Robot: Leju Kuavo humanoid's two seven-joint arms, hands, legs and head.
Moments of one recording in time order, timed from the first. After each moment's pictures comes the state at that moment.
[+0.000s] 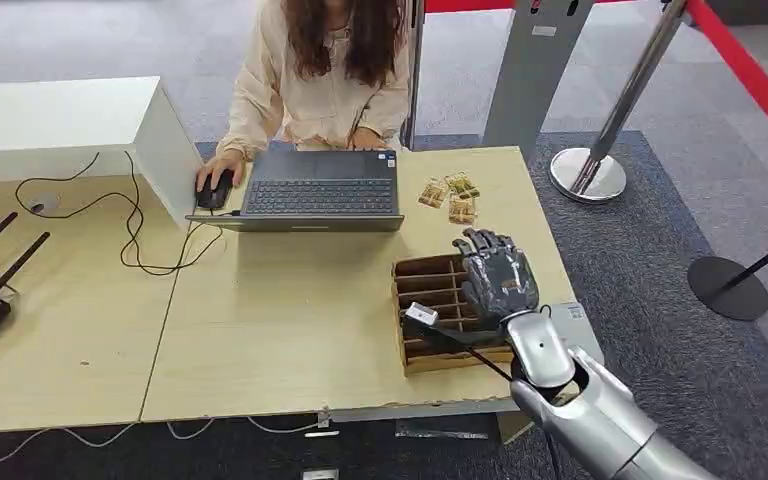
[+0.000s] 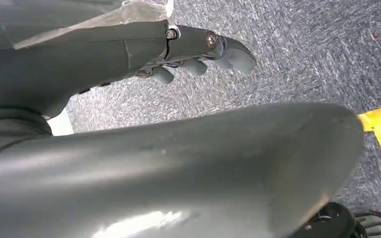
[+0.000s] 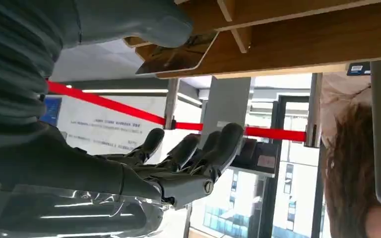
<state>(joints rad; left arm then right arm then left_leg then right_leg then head) -0.12 0.15 -1.05 -0.21 0.68 0.18 0.18 -0.48 -0.33 0.77 -1.35 1.14 -0.25 0.44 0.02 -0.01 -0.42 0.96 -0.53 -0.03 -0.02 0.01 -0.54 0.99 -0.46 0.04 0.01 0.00</state>
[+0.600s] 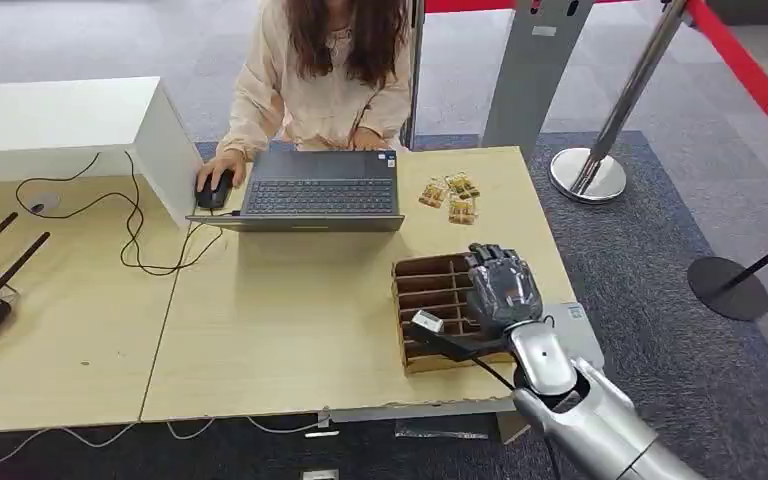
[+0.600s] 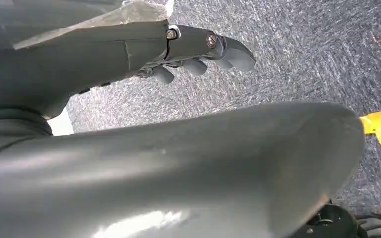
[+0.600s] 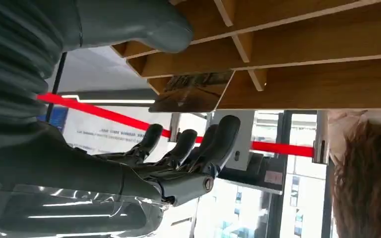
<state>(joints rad) -0.12 0.15 -1.05 -0.21 0.68 0.19 0.18 -0.45 -0.33 0.76 -1.30 1.12 -0.29 0.43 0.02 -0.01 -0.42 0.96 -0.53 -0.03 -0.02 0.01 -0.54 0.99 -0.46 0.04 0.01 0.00</state>
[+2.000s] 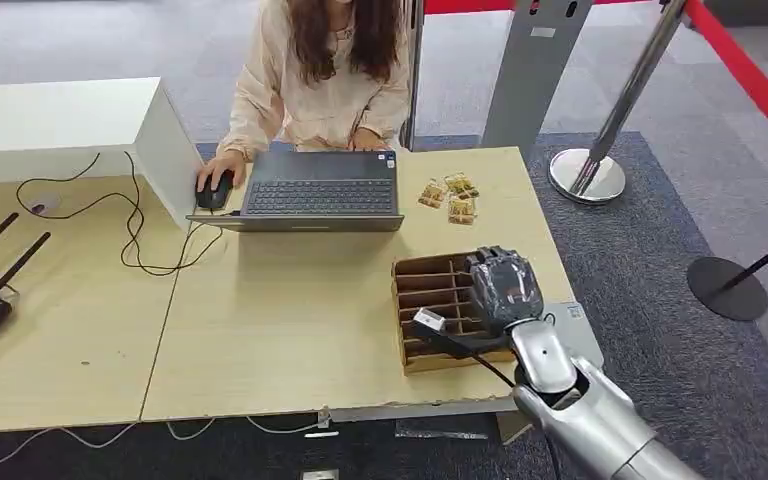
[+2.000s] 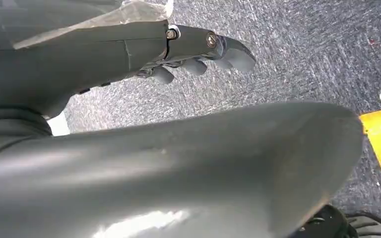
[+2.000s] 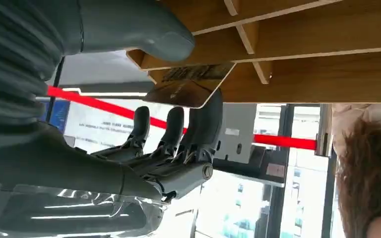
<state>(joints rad) -0.12 0.15 -1.03 -0.21 0.69 0.19 0.17 -0.46 -0.31 0.75 -1.27 1.16 -0.30 0.41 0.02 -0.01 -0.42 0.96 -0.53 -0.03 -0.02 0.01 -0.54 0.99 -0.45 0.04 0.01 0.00</state>
